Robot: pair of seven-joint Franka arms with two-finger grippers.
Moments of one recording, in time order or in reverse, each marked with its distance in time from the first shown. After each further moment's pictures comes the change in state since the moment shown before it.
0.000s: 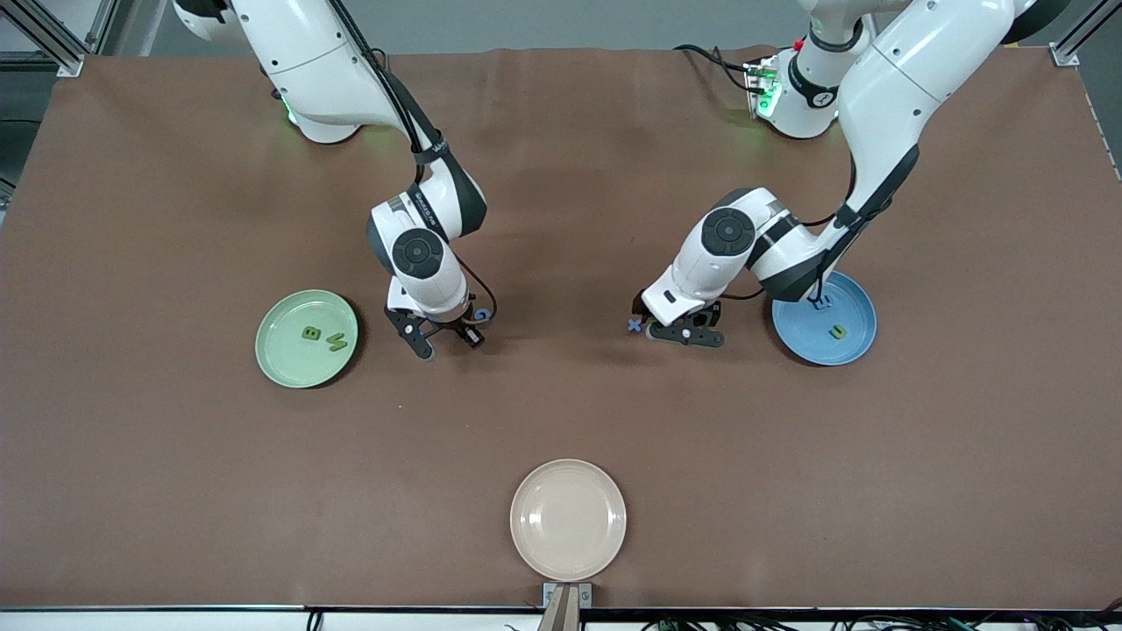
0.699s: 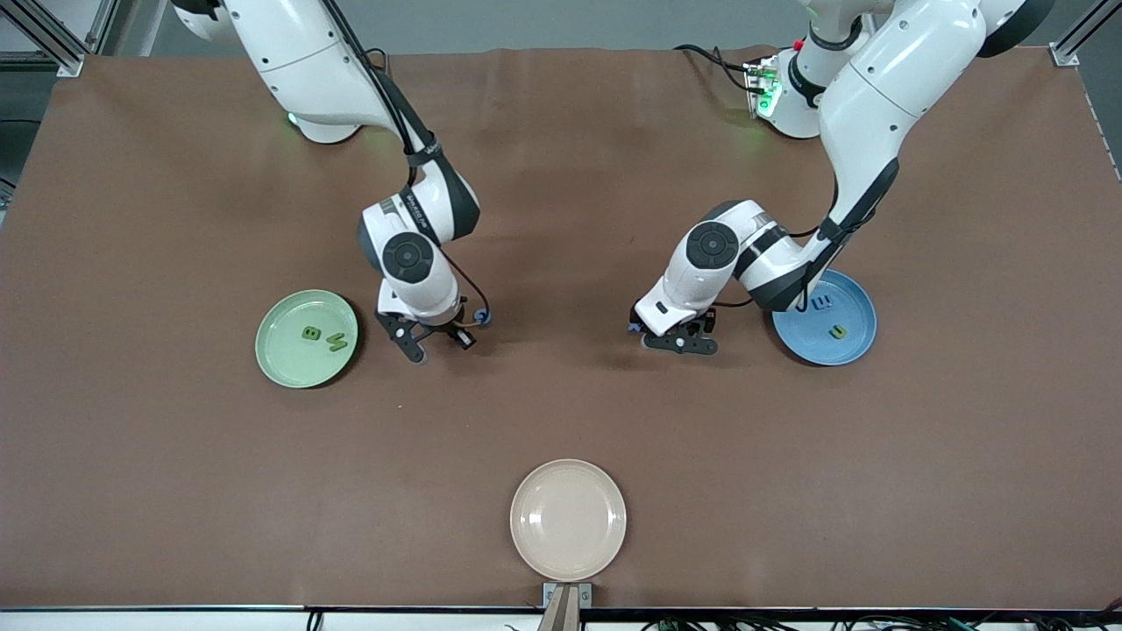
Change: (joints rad) left arm -0.089 0.030 0.090 0.040 0.000 -0.007 -0.020; right arm -0.047 -0.037 -0.020 0.006 0.001 -0.091 -0.114
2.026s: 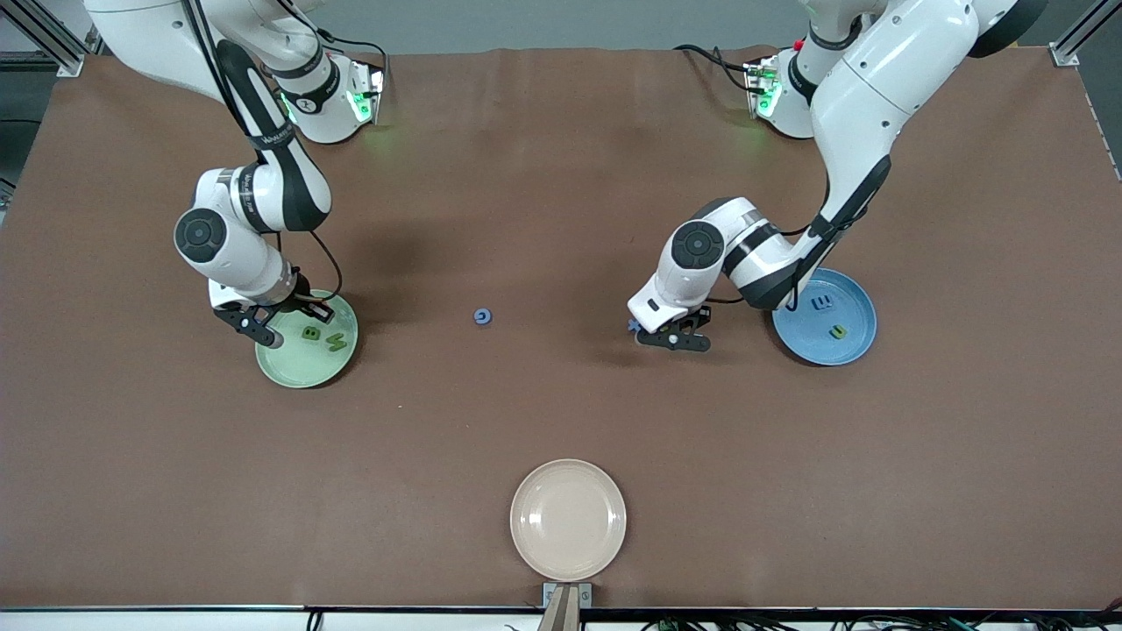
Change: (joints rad) left arm -0.028 0.000 -0.003 0.024 0.002 -0.089 -0.001; right arm -0.372 -0.296 -0.009 -0.416 -0.002 0.130 -0.681
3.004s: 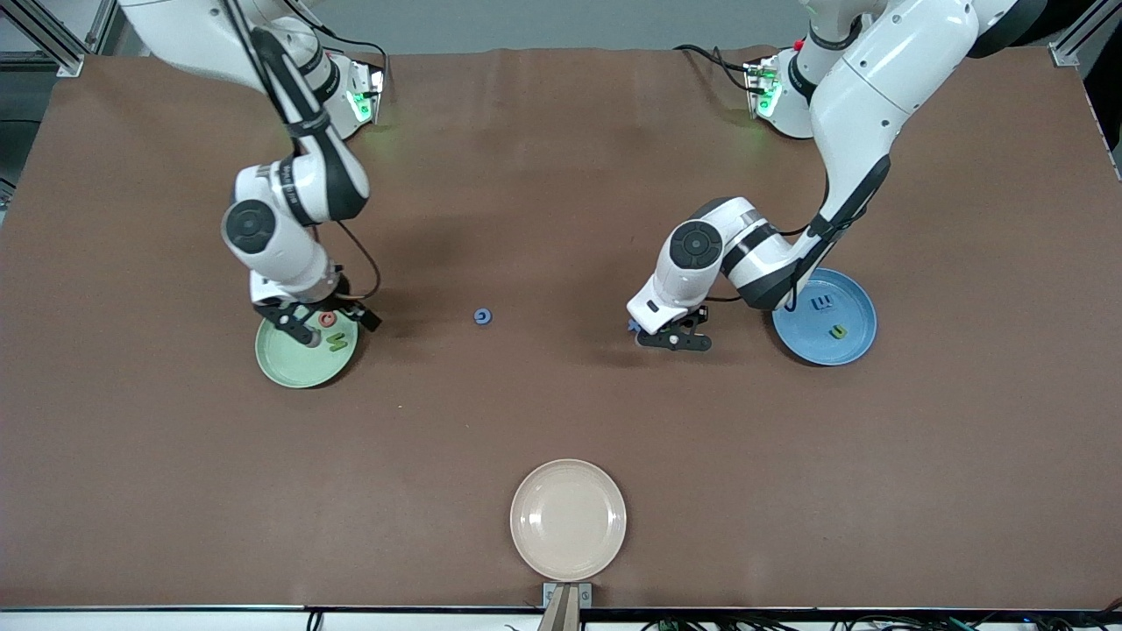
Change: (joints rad) left arm 0.005 0.000 -0.002 0.015 0.000 -0.020 -0.041; right arm 0.167 0.009 0.031 0.062 0.003 0.011 0.278
